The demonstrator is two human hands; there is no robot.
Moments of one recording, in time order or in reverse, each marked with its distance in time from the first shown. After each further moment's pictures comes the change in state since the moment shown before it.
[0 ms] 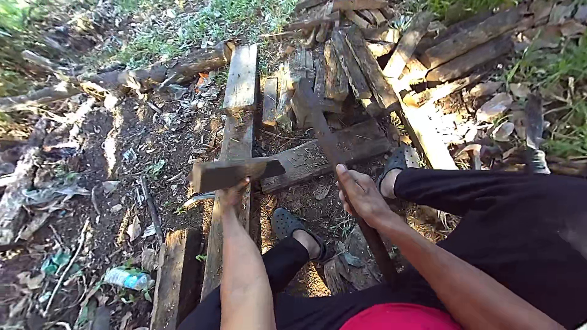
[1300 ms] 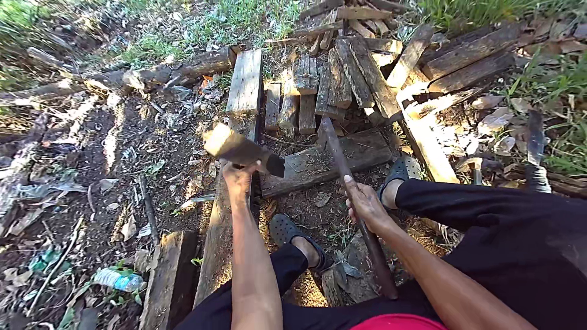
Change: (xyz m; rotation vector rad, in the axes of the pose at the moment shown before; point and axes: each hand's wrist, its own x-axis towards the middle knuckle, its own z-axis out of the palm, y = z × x) left_hand -0.003 0.059 0.074 0.326 -0.031 0.288; right_hand 0.037 0.045 -0.010 0.027 0.105 0.212
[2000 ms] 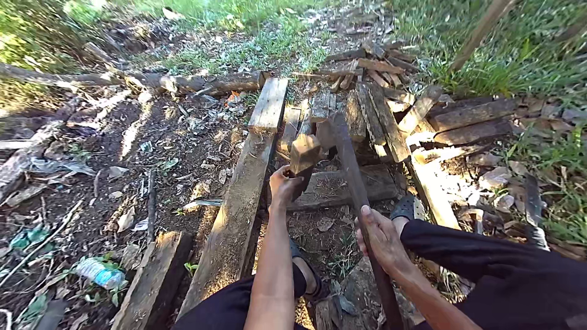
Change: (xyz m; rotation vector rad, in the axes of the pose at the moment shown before) left_hand -0.005 -0.004 0.076 0.185 -0.122 -0.022; right_hand -0.060 -0.037 -0.004 -0.083 -0.081 -0.417
